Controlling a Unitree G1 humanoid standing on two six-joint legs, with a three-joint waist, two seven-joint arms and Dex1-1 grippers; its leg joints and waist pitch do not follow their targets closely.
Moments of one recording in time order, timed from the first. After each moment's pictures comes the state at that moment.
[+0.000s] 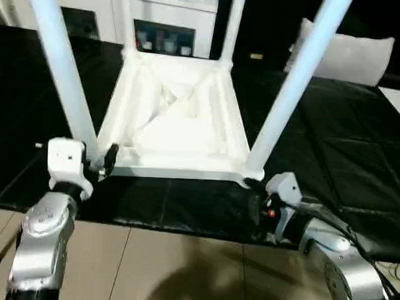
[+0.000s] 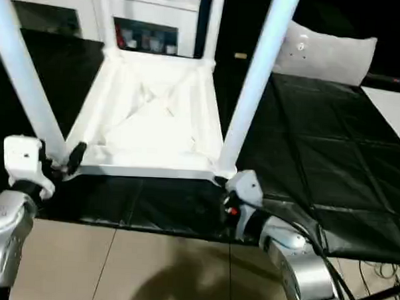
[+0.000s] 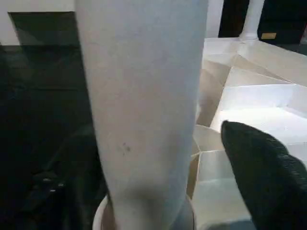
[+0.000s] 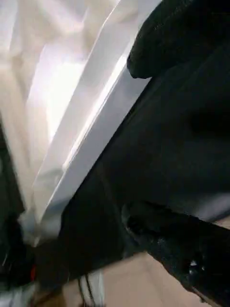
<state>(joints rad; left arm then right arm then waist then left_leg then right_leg) -0.12 0.26 0.22 0.08 -0.11 0.10 -0.25 -0.05 -0.33 0.18 -0.11 0.28 0.29 0.73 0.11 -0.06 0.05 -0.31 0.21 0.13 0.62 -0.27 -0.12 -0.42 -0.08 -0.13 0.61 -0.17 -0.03</state>
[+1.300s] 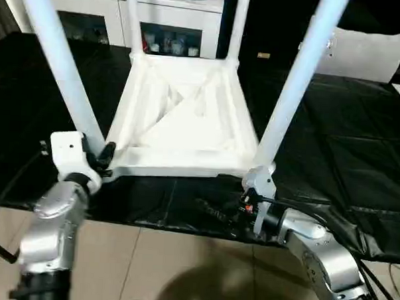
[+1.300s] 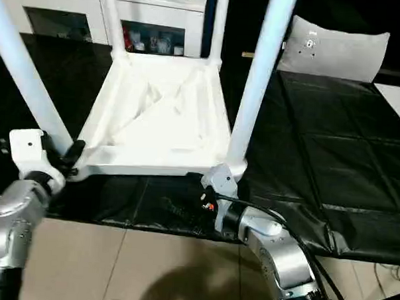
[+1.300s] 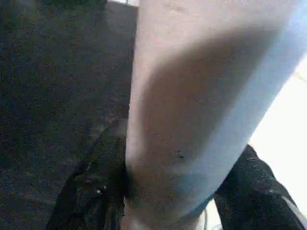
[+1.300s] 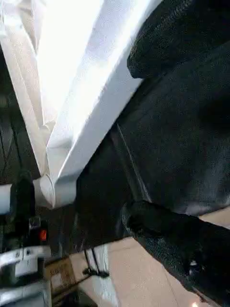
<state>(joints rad) -0.19 0.13 0.30 0.01 -0.25 0.43 -0.14 -0.14 -0.27 0.24 -0.03 0.24 0.30 0.72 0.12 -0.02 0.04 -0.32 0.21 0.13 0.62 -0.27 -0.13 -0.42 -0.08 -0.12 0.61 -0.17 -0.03</state>
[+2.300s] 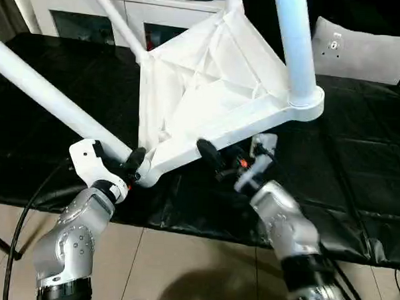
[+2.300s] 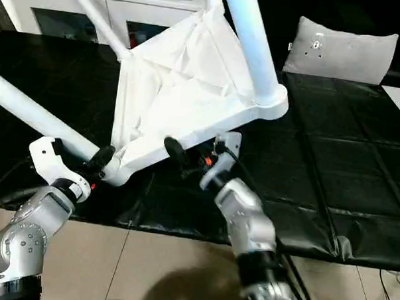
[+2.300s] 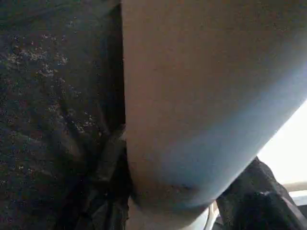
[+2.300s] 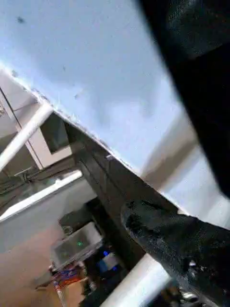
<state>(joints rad) -0.17 0.00 0.32 -0.16 -0.50 0.70 -0.09 -0.43 0.08 -0.05 0.46 0.46 0.16 0.59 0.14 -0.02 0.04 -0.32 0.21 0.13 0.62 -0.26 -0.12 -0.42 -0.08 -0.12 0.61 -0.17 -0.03</state>
